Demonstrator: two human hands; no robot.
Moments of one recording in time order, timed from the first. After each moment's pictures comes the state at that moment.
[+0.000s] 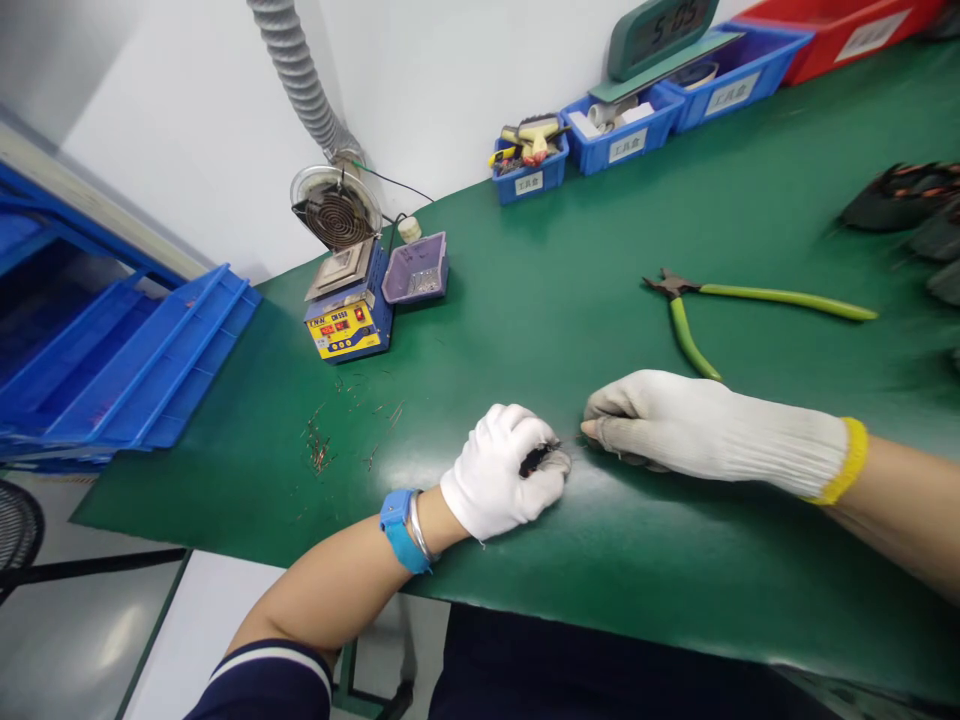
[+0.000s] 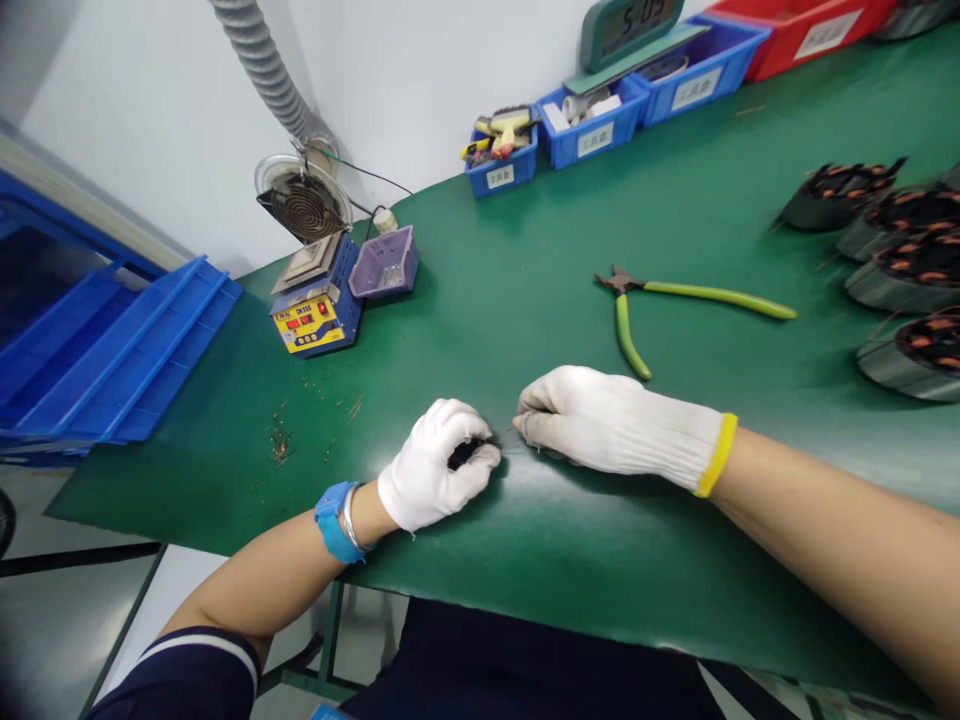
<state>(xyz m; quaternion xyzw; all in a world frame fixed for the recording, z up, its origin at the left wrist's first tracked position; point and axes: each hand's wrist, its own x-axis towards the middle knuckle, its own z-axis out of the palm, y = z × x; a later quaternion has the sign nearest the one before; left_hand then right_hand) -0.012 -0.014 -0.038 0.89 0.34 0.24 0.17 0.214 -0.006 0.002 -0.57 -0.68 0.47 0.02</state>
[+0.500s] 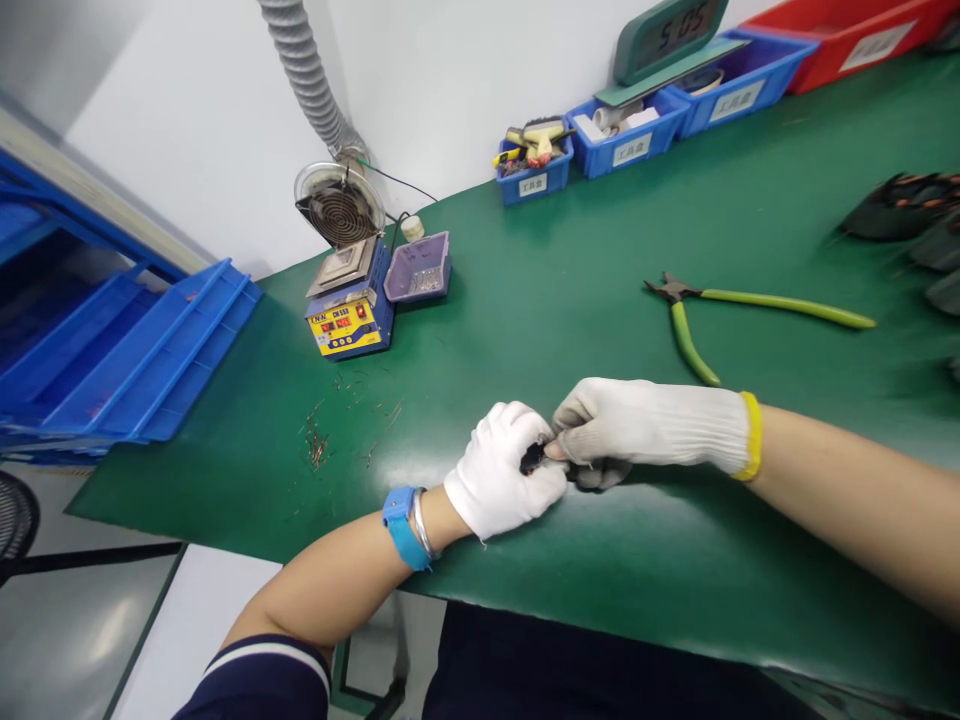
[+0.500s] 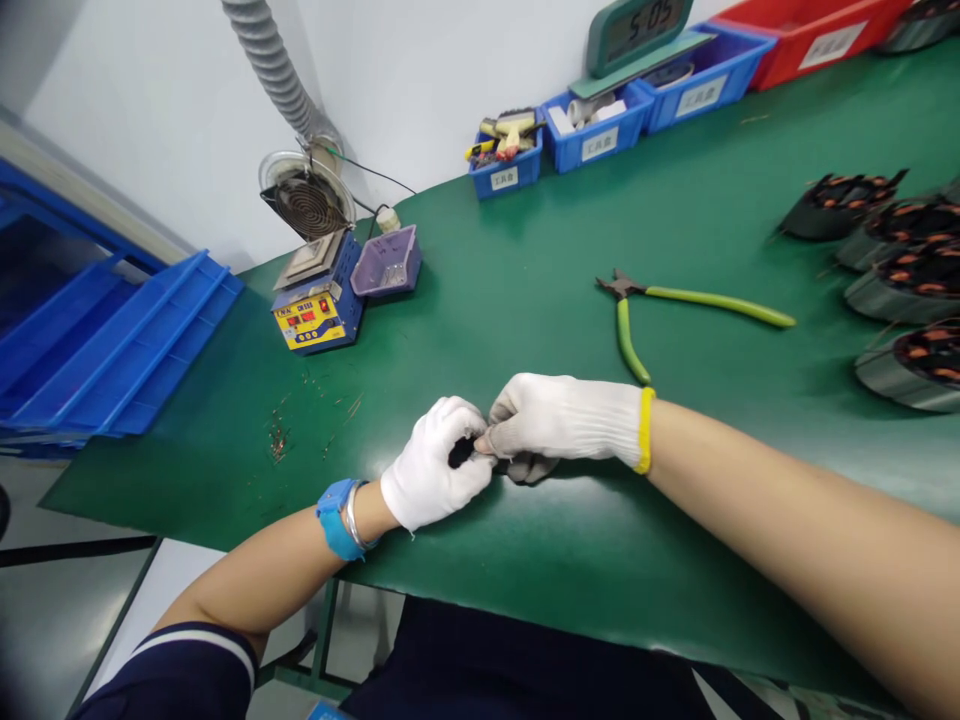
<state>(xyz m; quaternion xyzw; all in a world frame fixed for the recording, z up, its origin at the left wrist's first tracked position) -0.008 -0.013 -0.040 0.88 0.37 0.23 0.20 0.194 0.013 0.006 -0.48 -0.56 0.67 0.01</state>
